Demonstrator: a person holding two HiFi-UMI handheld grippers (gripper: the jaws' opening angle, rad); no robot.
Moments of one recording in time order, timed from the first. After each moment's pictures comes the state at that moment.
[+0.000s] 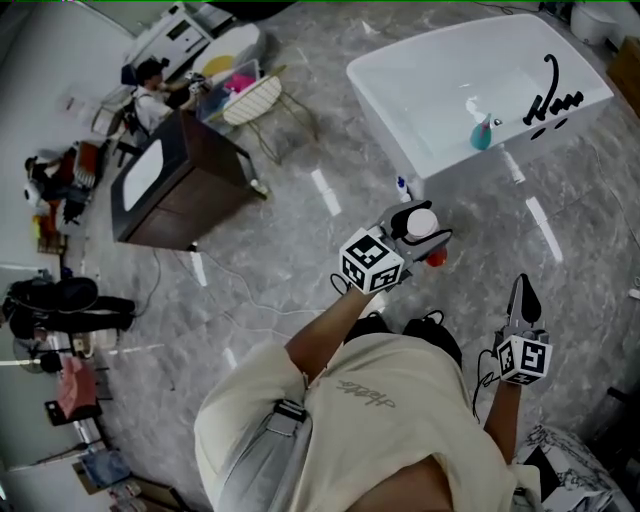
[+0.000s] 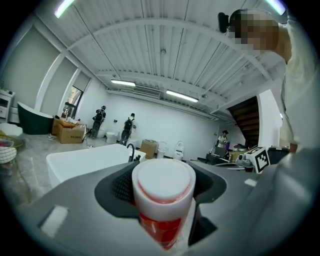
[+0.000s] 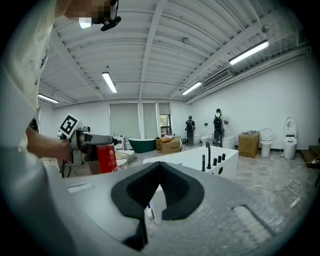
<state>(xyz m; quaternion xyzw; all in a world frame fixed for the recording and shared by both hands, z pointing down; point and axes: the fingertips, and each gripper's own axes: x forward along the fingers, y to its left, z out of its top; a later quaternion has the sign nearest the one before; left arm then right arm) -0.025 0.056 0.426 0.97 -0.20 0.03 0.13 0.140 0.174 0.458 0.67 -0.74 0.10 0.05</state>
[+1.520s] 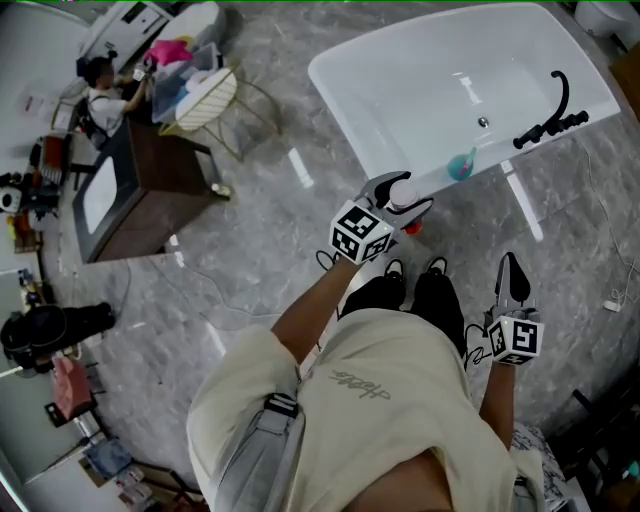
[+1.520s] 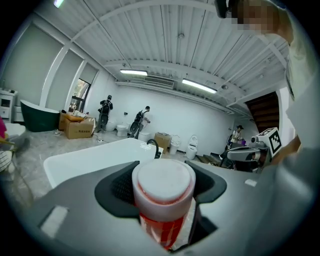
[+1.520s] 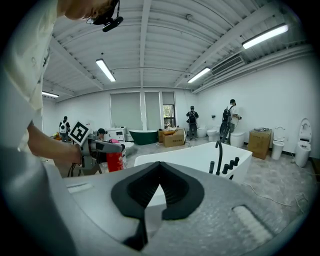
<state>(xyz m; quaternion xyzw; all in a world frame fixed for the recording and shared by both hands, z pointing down) 0.046 -0.201 0.483 0.95 -0.24 0.09 0.16 0.211 -0.065 0.463 0.63 -0.76 0.13 0.10</state>
